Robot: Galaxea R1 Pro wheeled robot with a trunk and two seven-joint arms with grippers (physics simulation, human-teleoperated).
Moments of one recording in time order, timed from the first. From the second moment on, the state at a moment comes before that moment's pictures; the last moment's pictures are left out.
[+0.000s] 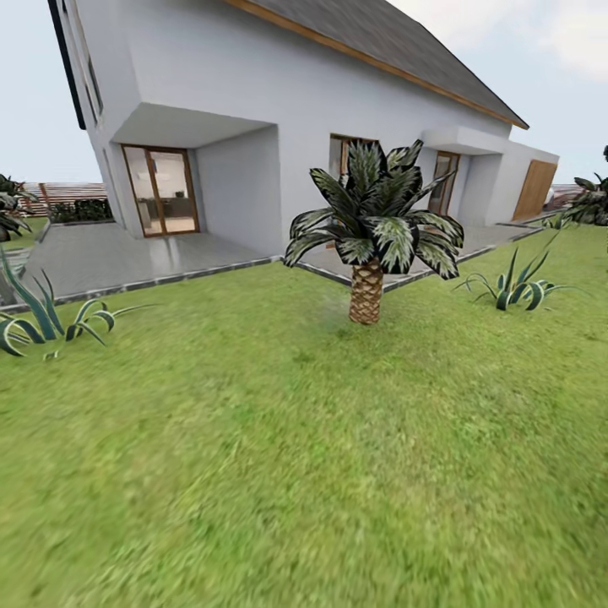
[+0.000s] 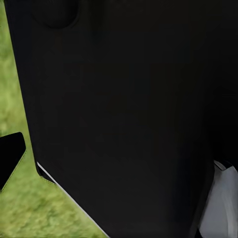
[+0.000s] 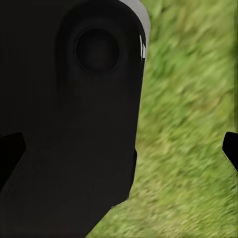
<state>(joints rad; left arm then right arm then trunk) 0.06 -0.06 0.00 -0.06 -0.01 -0.01 0.01 -0.06 -0.04 0.01 0.04 0.07 -0.01 0.00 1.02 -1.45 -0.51</state>
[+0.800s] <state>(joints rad) 0.06 -0.06 0.00 -0.06 -0.01 -0.01 0.01 -0.06 -0.04 0.01 0.04 0.07 -0.01 0.00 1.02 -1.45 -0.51</state>
